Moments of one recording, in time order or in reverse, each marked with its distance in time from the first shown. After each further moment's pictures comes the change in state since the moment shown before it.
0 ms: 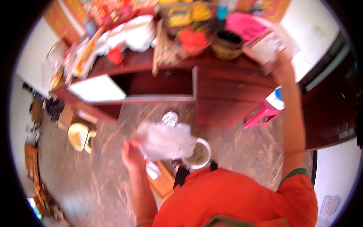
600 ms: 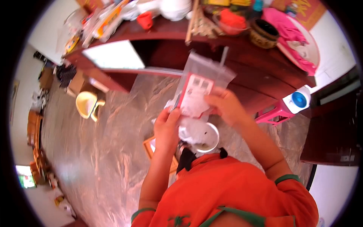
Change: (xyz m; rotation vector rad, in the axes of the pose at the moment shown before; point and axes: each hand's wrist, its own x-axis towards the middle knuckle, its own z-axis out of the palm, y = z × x) left_hand -0.025 -0.014 0.058 0.044 0.253 -0.347; right_hand -0.212 0.137 0.128 0.003 -0.778 0.707
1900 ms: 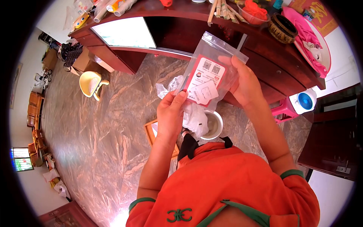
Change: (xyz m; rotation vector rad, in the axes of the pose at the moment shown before) left_hand -0.016 0.015 -0.019 -0.096 -0.025 -0.002; right_hand 0.012 -0.011 0.018 0.171 0.051 -0.092
